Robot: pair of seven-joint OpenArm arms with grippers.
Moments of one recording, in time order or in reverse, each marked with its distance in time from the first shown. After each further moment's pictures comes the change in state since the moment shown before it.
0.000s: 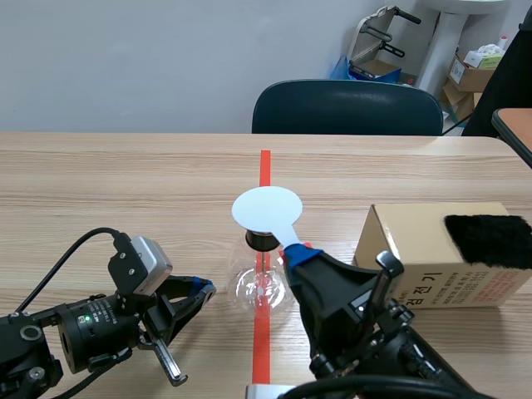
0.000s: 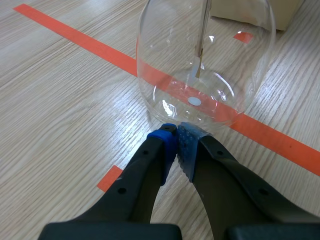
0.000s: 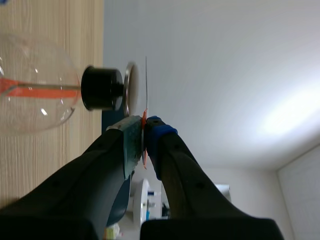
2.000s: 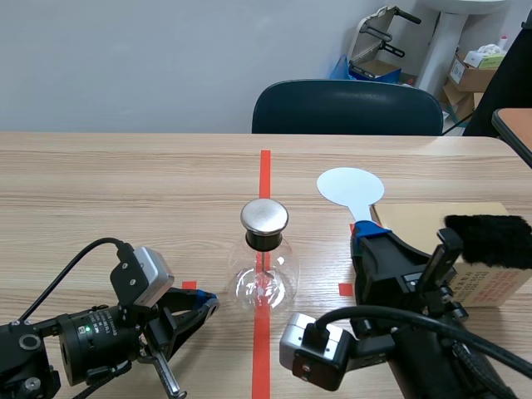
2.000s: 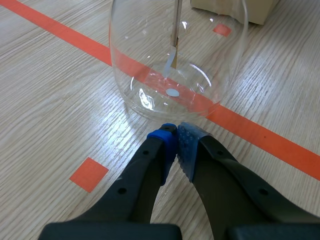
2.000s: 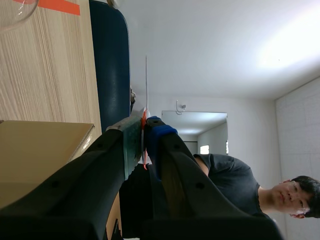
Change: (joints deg) left arm 0.9 0.0 0.3 0.0 0.0 -2.9 0.2; right arm 0.0 0.0 0.0 0.0 0.0 0.0 -19.2
